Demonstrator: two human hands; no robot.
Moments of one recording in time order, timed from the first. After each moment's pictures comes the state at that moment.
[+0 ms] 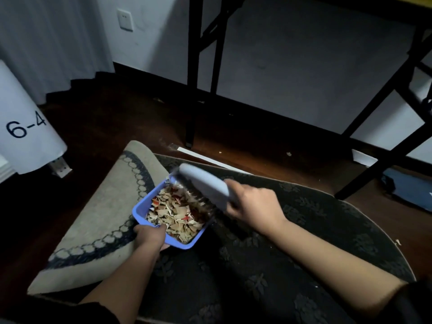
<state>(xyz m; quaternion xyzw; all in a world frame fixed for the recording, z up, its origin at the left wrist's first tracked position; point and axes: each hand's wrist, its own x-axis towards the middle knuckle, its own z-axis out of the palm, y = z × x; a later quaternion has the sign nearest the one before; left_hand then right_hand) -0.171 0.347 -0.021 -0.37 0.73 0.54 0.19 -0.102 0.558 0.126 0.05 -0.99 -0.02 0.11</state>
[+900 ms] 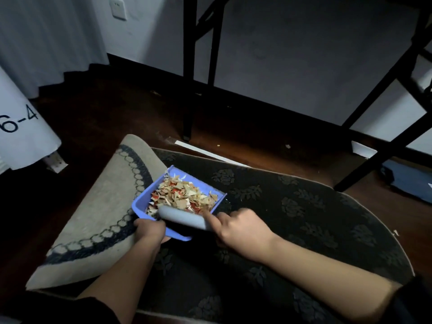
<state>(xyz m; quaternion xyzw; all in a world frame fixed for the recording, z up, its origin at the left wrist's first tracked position) -0.176 0.353 -0.032 -0.38 0.72 0.55 0.19 -0.071 0.543 0.082 0.27 -0.94 -0.17 0.13</state>
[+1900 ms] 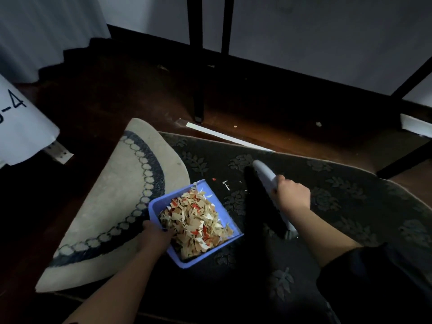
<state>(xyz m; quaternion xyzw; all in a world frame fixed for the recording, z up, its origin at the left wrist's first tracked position) -0.191 0.340 -0.065 -0.23 0.88 0.30 0.29 -0.168 0.659 -0.028 -0.21 -0.97 -0.04 -0.08</state>
